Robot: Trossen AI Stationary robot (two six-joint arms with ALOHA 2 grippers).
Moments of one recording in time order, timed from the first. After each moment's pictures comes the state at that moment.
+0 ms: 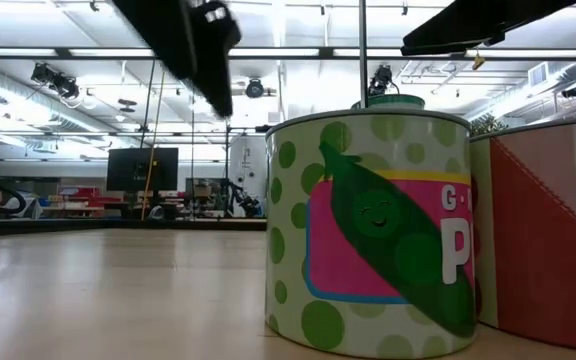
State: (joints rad) left arm -0.49 1.90 1.55 -0.86 -0.23 -0.42; right arm 0.44 1.03 0.58 0.11 0.81 -0.11
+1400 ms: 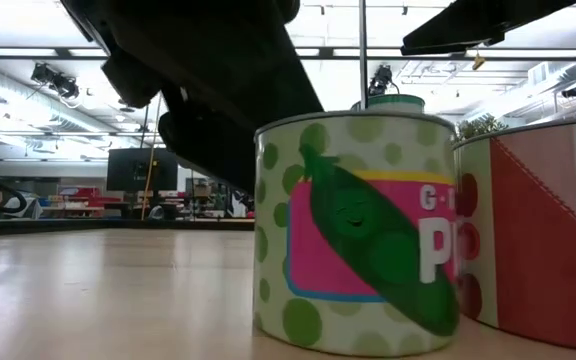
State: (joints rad) left arm -0.56 2.00 1.26 -0.11 -0.37 -0.69; right arm 0.44 1.03 0.58 0.11 0.81 -0.12
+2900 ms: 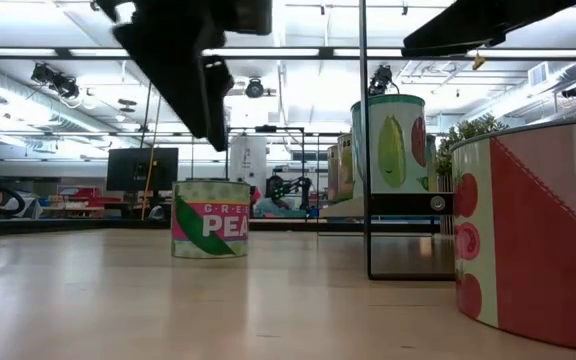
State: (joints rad) left arm -0.35 1.79 1.36 -0.81 -0.21 -0.36; right arm 0.44 1.03 0.58 0.10 0.81 -0.08
